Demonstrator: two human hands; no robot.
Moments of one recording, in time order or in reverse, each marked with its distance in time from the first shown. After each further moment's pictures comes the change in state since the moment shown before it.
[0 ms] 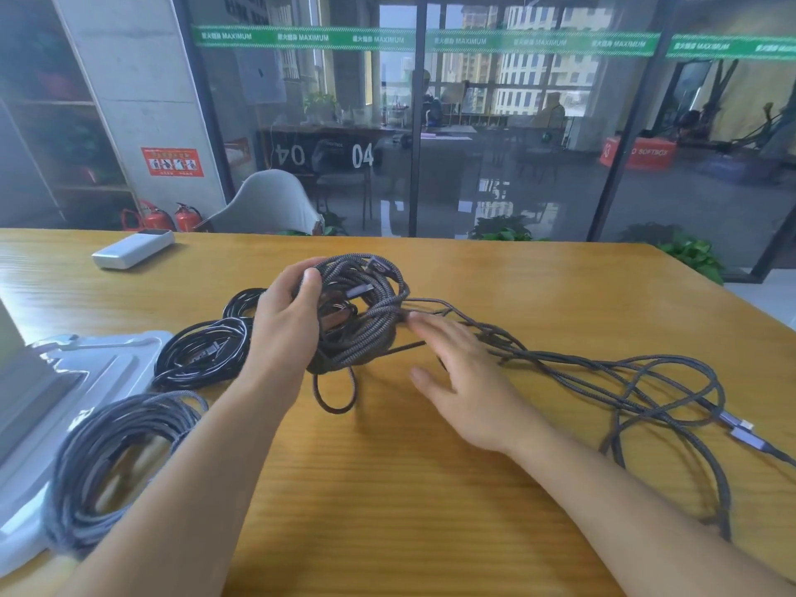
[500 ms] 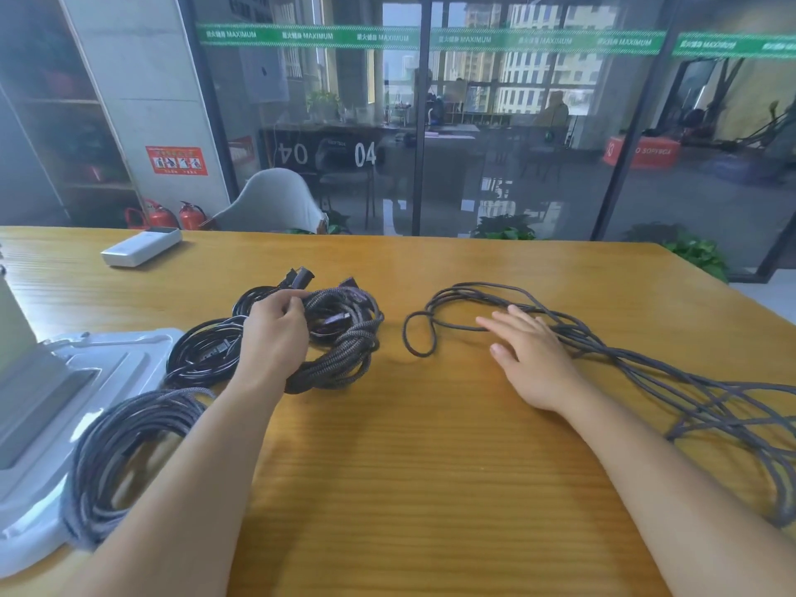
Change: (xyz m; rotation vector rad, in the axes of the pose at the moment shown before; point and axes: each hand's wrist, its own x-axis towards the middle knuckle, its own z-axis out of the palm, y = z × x) left_hand 0.028 -0.029 -0.033 0.457 0.099 -0.023; right_hand 0.009 0.081 -0.027 -0.265 -0.050 0.285
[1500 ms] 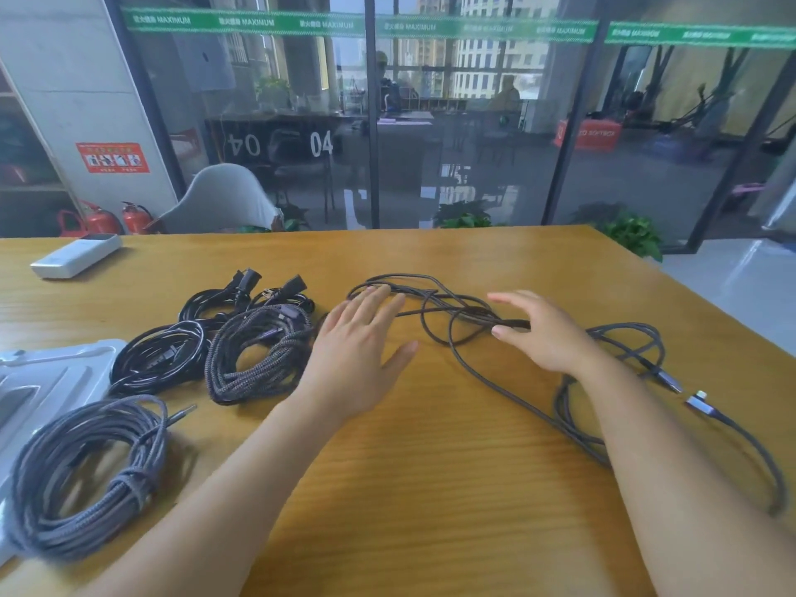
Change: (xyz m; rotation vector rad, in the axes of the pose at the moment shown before) left_hand -0.072 0.036 0.083 0.708 -0.353 0.786; right_hand -0.040 0.044 -0.073 0.156 -0.028 0.205
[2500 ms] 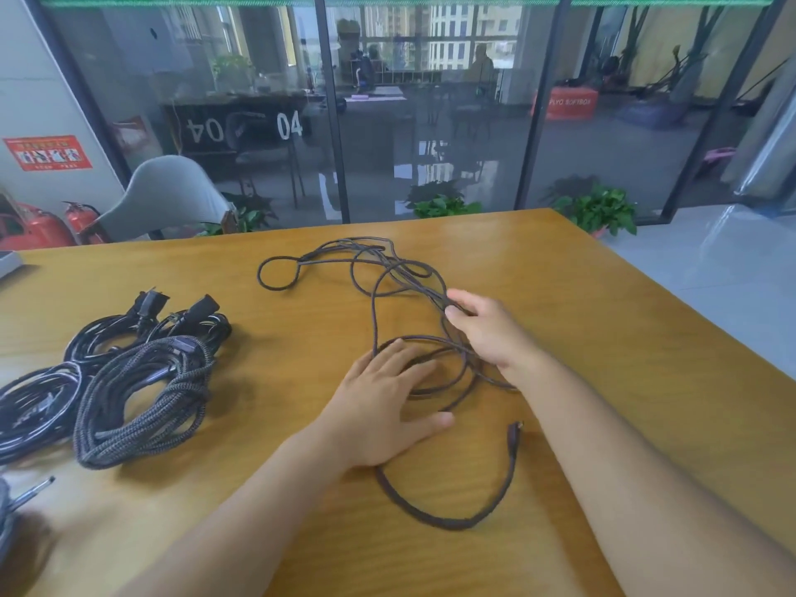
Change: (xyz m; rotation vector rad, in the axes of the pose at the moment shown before) left_hand 0.047 0.080 0.066 -0.097 -0.456 0.116; right_hand 0.047 0.043 0.006 0.514 -0.077 0.212
